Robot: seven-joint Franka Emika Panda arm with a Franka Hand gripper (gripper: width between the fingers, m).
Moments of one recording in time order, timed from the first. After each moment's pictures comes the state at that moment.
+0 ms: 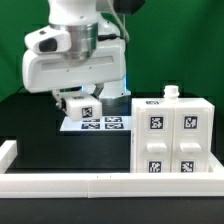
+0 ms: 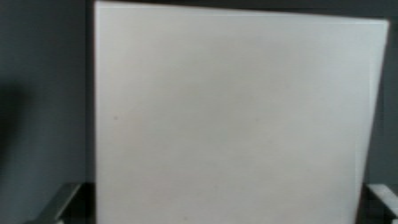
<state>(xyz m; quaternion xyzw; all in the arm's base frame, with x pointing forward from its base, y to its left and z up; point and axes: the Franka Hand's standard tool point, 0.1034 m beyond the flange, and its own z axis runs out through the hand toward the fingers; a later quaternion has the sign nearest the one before) 0.462 -0.072 0.094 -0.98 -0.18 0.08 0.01</state>
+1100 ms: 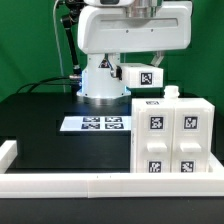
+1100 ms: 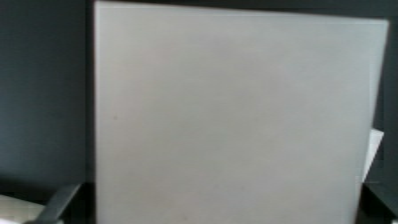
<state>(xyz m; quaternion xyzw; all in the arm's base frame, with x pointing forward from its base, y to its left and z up) 0.518 0.030 0.160 -0.99 -0.13 0.05 0.00</state>
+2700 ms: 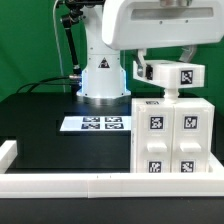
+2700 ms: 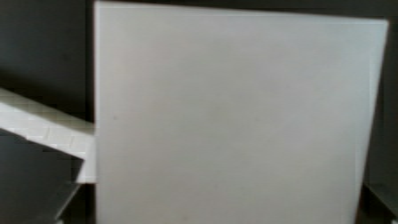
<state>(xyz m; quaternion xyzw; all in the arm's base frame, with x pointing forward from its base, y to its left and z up) 0.597 0.068 0.174 -0.98 -0.19 0.05 0.00</state>
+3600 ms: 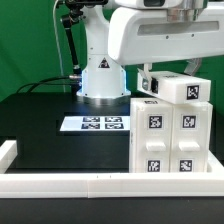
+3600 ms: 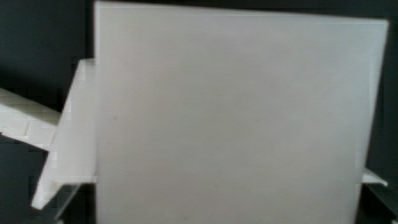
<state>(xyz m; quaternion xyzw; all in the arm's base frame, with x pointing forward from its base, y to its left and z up) 0.601 0.073 0.154 -0.98 -0.19 0.06 0.00</state>
